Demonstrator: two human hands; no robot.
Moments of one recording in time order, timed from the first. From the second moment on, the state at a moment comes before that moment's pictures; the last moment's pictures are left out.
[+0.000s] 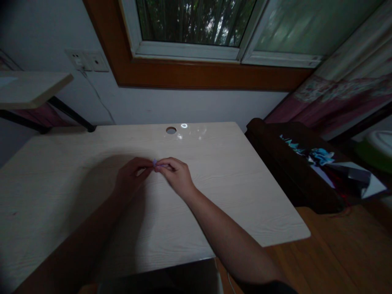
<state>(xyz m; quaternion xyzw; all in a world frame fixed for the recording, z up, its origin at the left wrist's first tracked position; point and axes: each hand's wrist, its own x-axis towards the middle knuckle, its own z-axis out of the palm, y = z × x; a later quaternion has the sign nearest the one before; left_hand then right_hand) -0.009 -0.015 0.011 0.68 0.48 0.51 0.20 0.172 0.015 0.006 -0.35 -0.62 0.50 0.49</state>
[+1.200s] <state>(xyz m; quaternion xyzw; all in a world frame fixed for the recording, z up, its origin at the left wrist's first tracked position) 0.003 -0.011 0.002 0.53 0.56 0.53 0.34 0.162 0.025 -0.004 -0.33 -0.47 0.65 0.50</state>
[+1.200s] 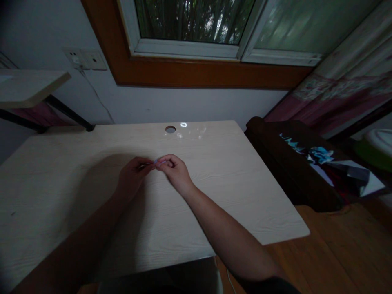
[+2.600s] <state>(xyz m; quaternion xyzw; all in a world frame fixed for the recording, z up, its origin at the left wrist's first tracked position) 0.007 -0.007 0.008 0.43 0.47 0.64 0.44 0.159 0.024 -0.001 -0.31 -0.45 0.65 0.53</state>
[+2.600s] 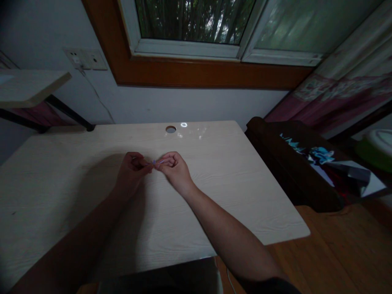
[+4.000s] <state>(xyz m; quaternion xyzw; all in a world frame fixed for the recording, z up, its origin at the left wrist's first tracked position) 0.003 -0.003 0.004 0.44 0.46 0.63 0.43 0.160 0.022 -0.001 -0.32 -0.48 0.62 0.53</state>
